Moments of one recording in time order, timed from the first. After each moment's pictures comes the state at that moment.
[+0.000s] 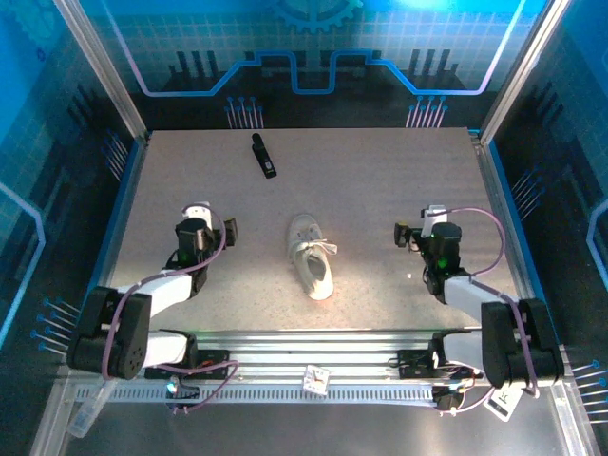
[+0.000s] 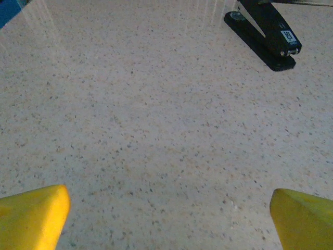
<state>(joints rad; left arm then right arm) -0.10 1.32 0.35 0.51 -0.21 -0.16 0.05 1.25 0.30 0.51 0.08 0.04</state>
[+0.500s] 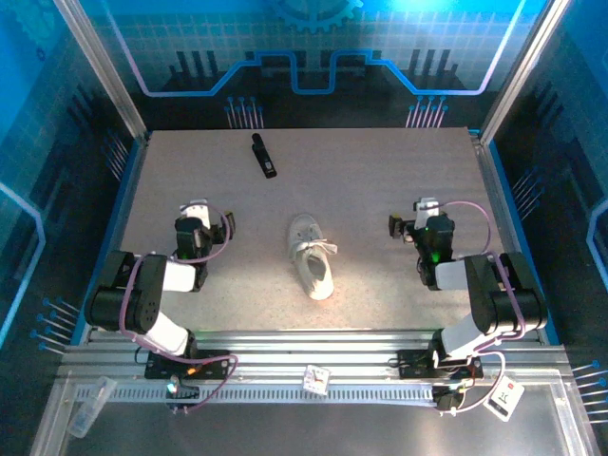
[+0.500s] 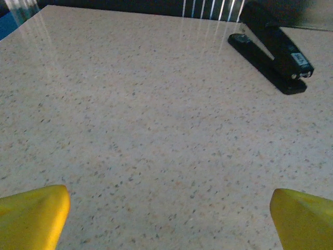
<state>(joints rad) -0.03 1.55 0.35 0.84 -0.13 -0.13 0.05 1.53 0.36 0.81 0.04 -0.02</state>
